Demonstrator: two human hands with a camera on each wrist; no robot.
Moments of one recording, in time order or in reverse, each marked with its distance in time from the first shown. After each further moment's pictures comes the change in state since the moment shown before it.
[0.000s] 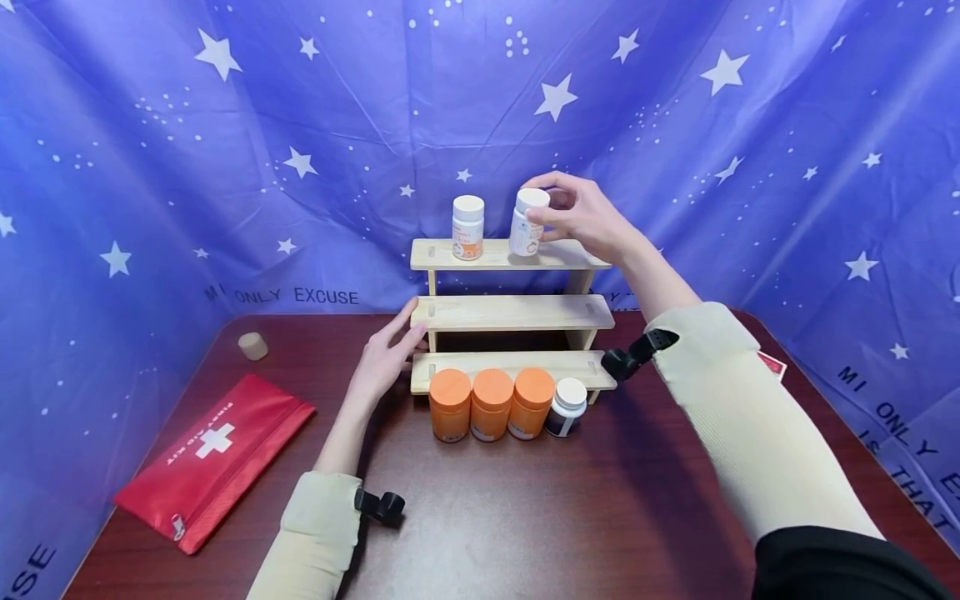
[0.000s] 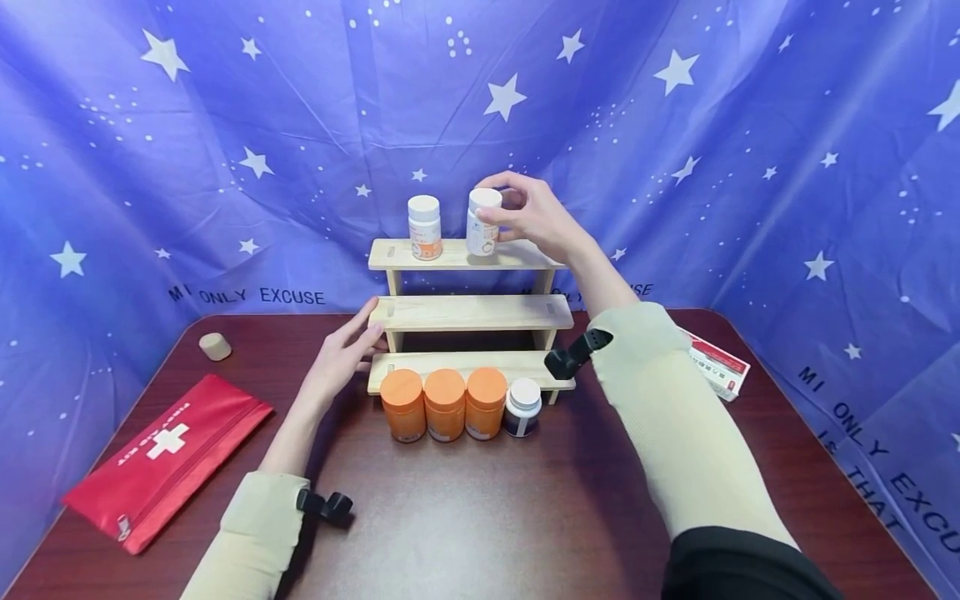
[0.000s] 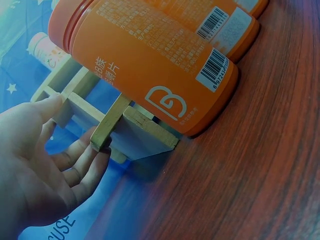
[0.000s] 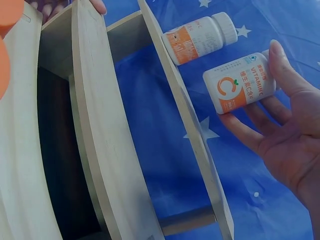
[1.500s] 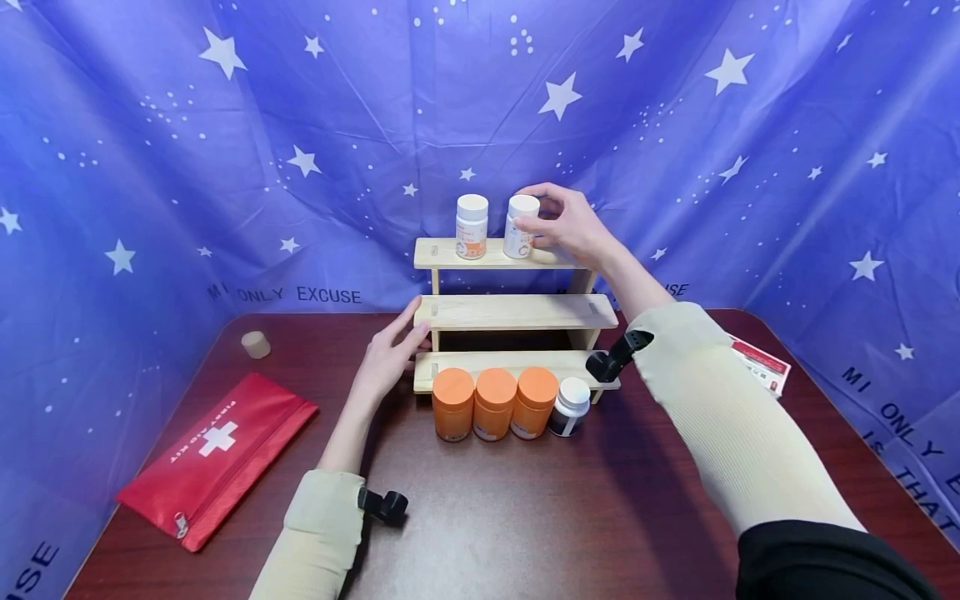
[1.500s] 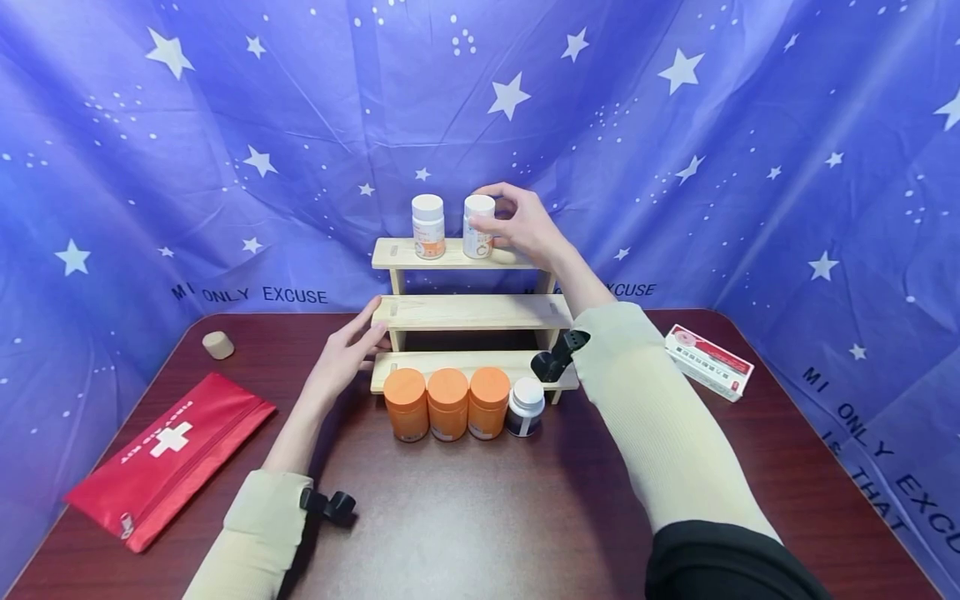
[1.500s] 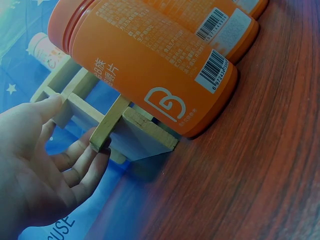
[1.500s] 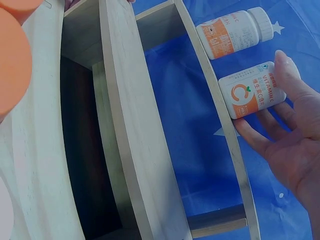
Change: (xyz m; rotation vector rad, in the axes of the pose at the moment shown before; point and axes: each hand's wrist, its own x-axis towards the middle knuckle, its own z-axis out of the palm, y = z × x) left_hand -0.013 0.018 -0.001 -0.011 -0.003 0.007; right_hand 0.014 0.018 0.019 -0.068 0.079 0.074
